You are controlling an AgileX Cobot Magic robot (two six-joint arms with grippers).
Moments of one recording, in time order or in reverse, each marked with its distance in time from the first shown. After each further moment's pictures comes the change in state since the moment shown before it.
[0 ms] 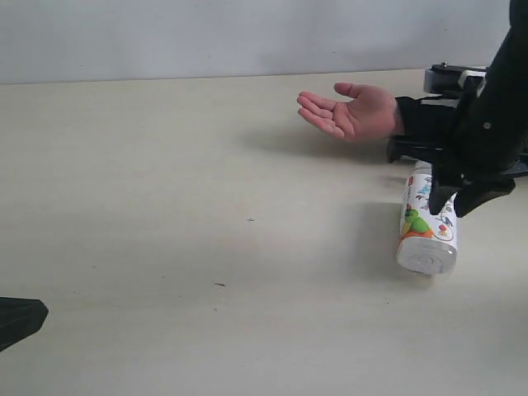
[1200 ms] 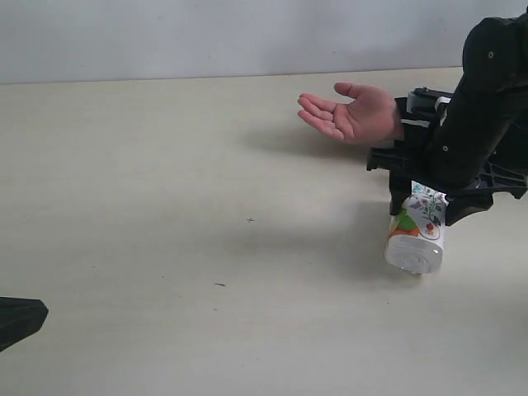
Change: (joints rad) left arm 0.000 0.000 0.000 0.000 0.000 0.002; right arm 0.002 0.166 0.000 -0.012 -0.201 0.119
